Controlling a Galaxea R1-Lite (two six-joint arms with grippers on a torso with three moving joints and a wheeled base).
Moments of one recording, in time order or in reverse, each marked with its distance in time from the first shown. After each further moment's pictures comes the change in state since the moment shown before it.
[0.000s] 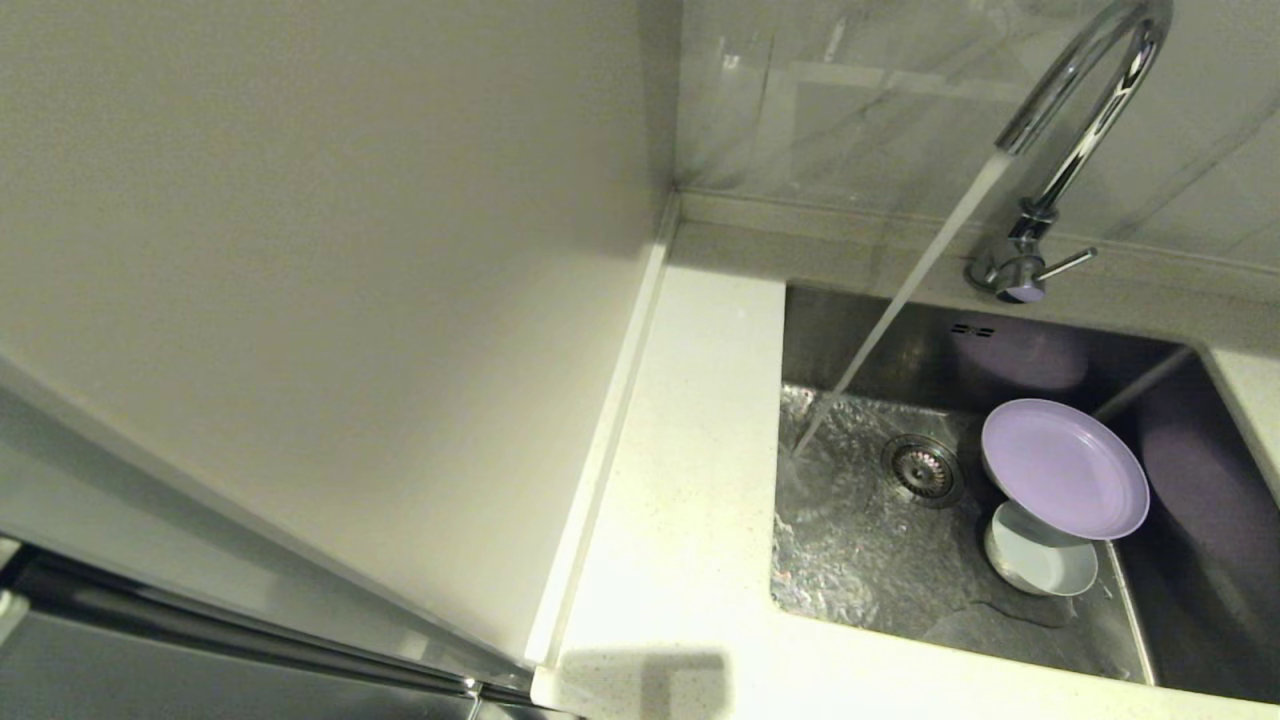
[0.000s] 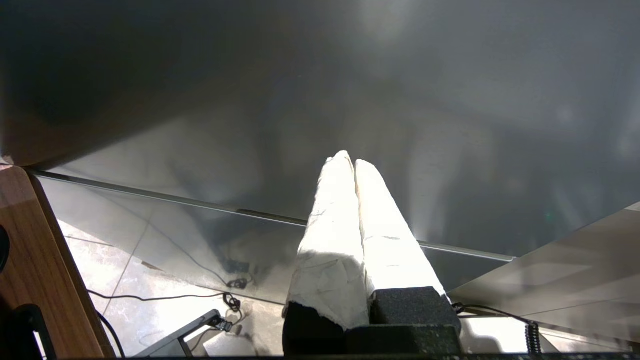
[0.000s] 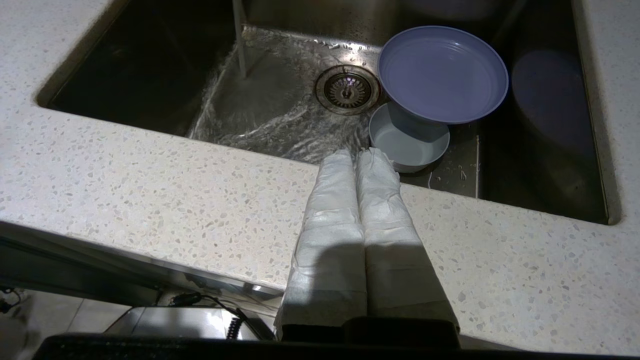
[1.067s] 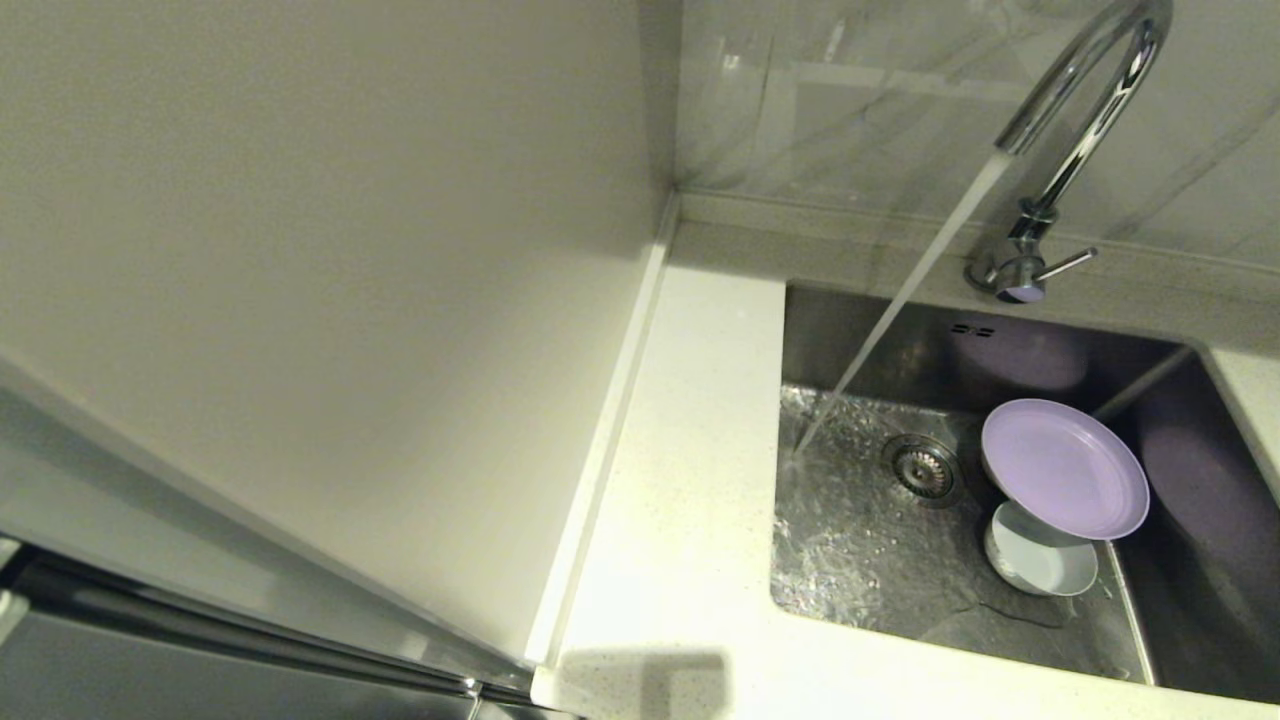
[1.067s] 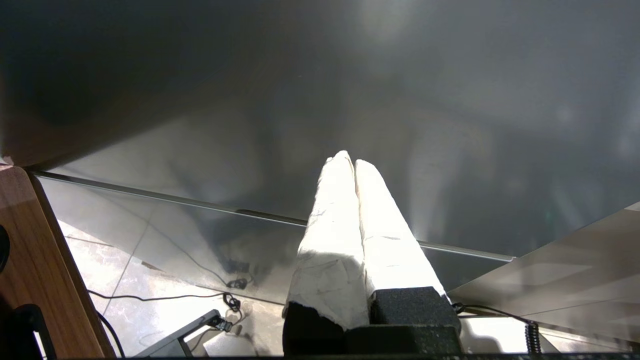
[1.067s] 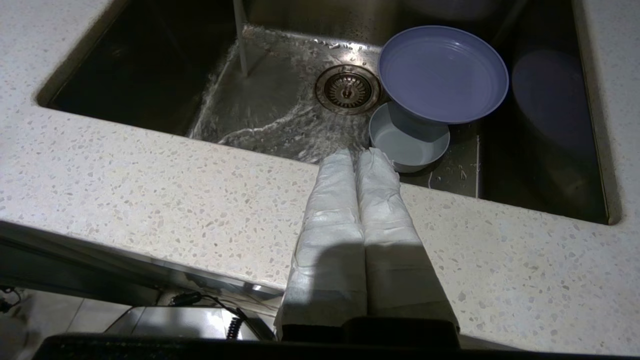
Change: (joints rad) left arm 0.000 0.000 0.000 0.000 0.000 0.000; right arm 0.000 0.000 0.000 0.000 0.000 0.000
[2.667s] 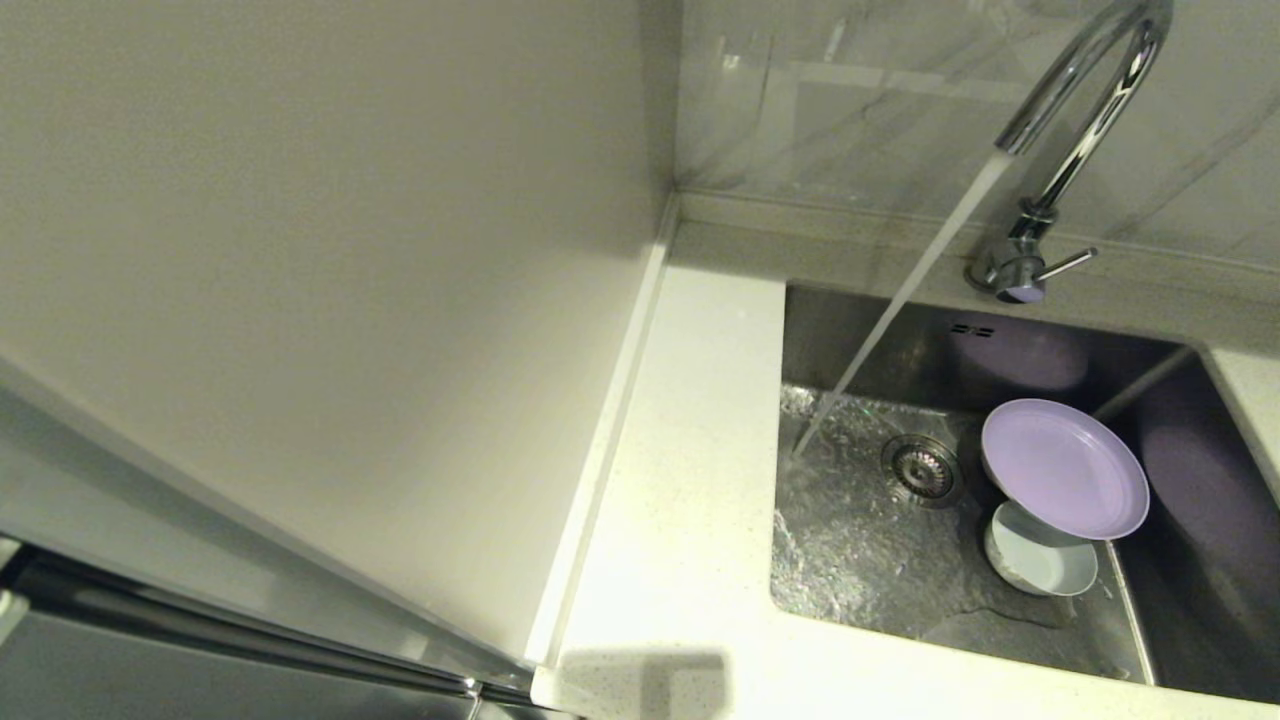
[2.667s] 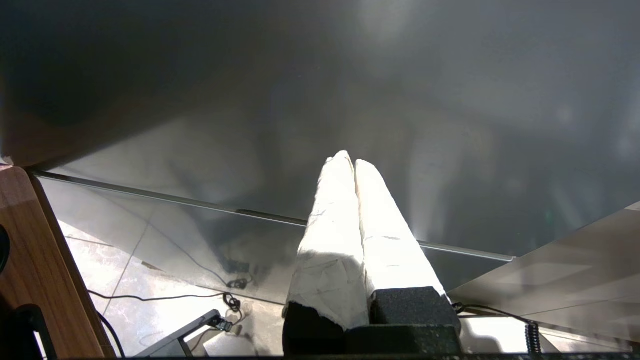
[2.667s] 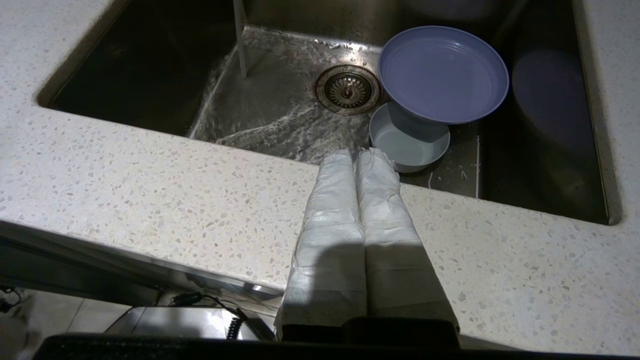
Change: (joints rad) left arm 0.000 0.000 0.000 0.000 0.000 0.000; right arm 0.000 0.000 0.000 0.000 0.000 0.000
